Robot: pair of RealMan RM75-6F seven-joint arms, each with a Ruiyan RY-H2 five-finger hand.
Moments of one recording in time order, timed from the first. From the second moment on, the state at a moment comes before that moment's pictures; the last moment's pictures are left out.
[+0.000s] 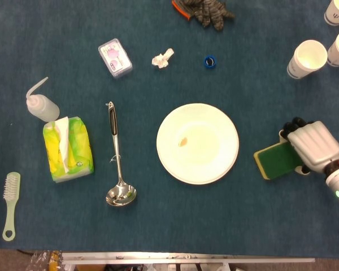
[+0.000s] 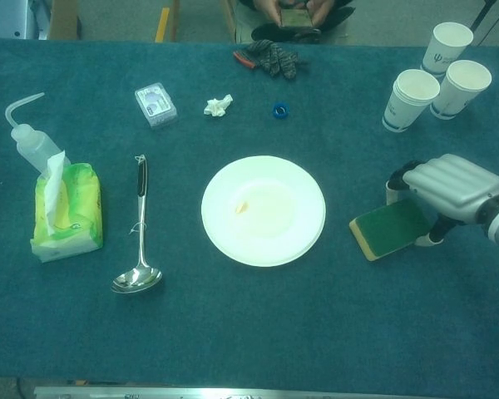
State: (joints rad) left arm -0.04 -1.13 -0.03 -1.58 1.55 1.56 -0.02; right arm 0.48 -1.34 -0.07 -1.73 -1.16 1.00 -0.66
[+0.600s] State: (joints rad) left arm -0.04 -1.13 -0.03 -1.58 1.56 1.57 -0.03; right arm 0.51 -1.26 -0.03 -1.84 -1.16 0.97 -0.58
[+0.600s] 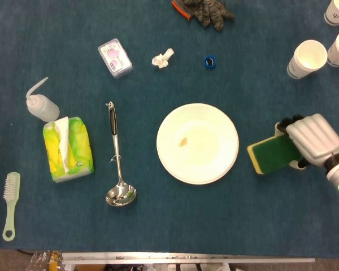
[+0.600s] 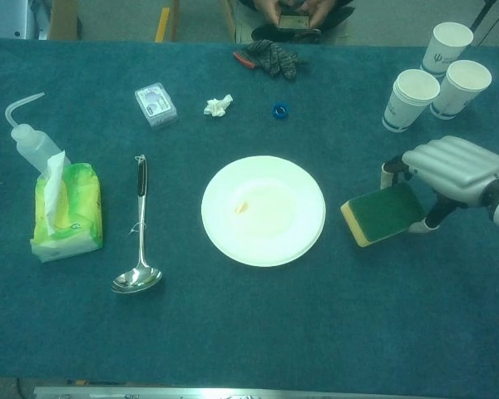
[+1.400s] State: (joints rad) left arm -0.04 -1.12 -0.03 -1.62 1.57 1.58 -0.01; right arm 0.82 -1.18 0.02 -1.98 -0.73 0.90 -0.80
